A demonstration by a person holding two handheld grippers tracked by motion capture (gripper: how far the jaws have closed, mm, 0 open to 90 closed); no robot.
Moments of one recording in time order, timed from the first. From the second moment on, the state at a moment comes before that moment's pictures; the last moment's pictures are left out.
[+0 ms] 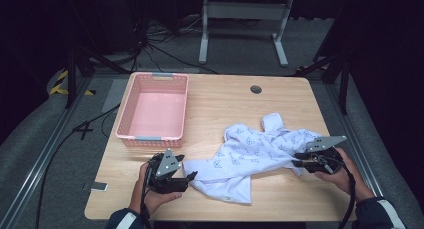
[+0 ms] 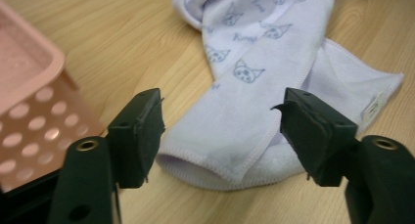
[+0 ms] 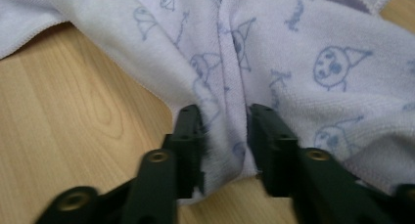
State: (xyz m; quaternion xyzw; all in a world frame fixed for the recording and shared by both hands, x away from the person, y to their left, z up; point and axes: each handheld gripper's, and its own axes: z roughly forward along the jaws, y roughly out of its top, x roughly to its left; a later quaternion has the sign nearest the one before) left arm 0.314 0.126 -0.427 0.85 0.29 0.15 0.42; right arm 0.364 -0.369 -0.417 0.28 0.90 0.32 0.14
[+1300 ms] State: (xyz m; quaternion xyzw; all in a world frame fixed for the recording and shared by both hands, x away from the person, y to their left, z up) left arm 0.324 0.113 -0.449 0.85 0.27 0.14 0.44; right arm 0.383 -0.187 -0.402 0.17 0.88 0.42 0.11
